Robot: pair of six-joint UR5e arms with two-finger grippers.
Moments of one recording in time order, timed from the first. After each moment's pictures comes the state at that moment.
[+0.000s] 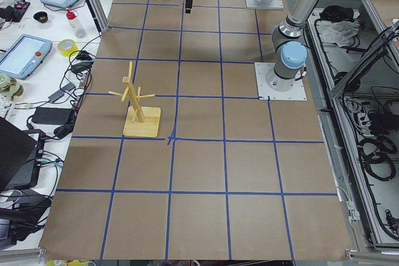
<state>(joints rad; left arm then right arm) -1.54 -1.51 -1.58 -1.52 1.53 0.03 1.41 -1.40 1.54 -1.68 -1.56 -0.06</state>
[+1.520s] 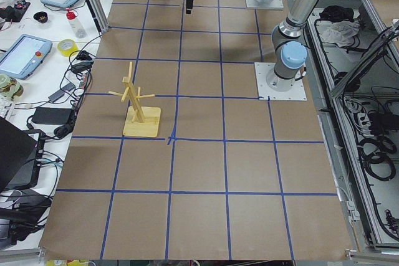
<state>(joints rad) -1.54 -1.51 -1.58 -1.53 1.54 0.00 1.40 -1.08 1.70 -2.34 -1.65 -0.22</state>
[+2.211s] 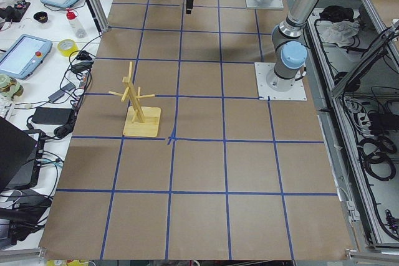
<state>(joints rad) -1.54 -1.51 -1.58 -1.53 1.54 0.00 1.40 -0.99 1.61 -2.36 -1.64 -0.22</state>
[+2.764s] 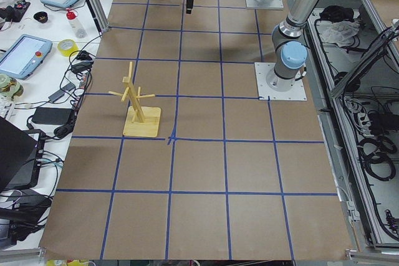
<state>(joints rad) -1.54 -1.50 -1.58 -1.53 1.54 0.00 1.40 -0.97 1.61 -2.36 -1.65 -0.23</state>
